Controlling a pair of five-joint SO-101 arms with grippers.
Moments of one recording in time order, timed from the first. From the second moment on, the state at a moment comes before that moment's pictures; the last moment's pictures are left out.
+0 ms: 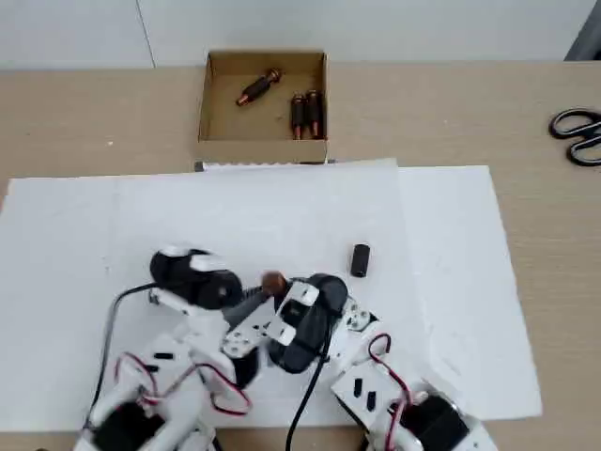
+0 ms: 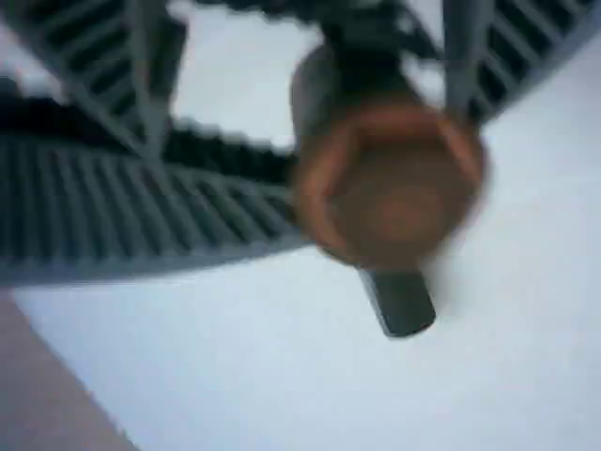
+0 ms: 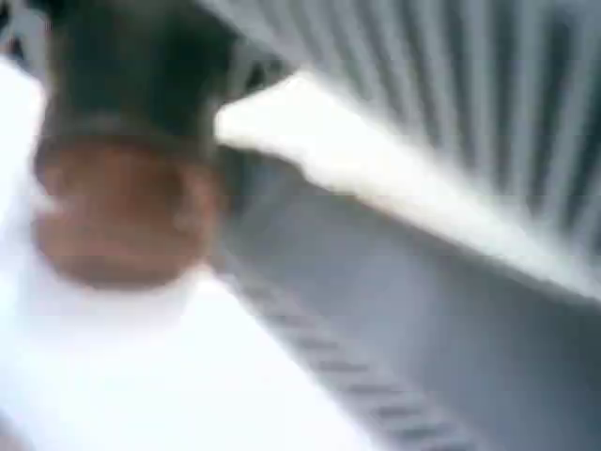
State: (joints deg) left arm 34.2 -103.3 75.6 66.9 25.6; right arm -45.0 -102.9 80.1 51.9 14.7
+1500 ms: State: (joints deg) left arm -8.9 -102.8 90.6 72.1 -0.2; right arm -19.8 -75.5 55.6 48.2 -9.4
